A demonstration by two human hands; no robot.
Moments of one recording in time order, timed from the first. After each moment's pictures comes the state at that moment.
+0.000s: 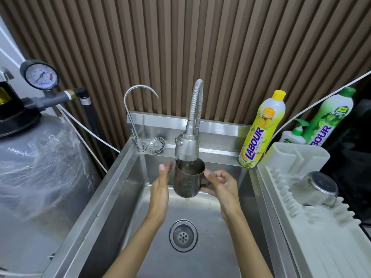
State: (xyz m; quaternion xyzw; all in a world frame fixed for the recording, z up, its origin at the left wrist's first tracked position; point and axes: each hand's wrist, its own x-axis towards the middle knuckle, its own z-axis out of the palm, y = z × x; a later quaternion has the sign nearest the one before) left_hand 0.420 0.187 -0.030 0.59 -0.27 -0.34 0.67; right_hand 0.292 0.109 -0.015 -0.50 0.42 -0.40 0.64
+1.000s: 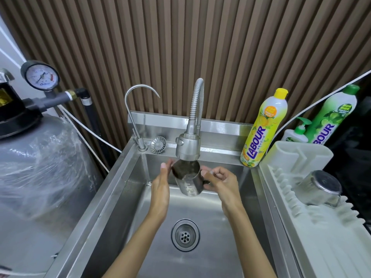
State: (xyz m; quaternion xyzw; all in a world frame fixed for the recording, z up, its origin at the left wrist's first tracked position) left_hand 0.426 0.182 -0.032 0.60 -0.28 -0.33 0.68; right_hand 0.297 0.106 -0.011 -0.52 0.42 -0.39 0.64
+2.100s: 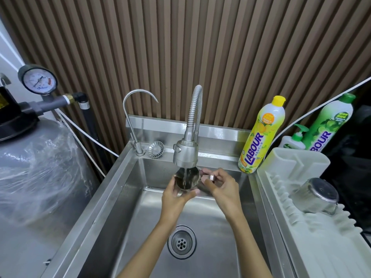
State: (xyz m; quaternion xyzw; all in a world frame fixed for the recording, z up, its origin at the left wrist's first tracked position) left_hand 0.404 0.165 -0.051 0.63 -0.28 -0.36 0.63; right_hand 0.291 0.099 -0.006 -0.66 0.43 -0.38 0.49
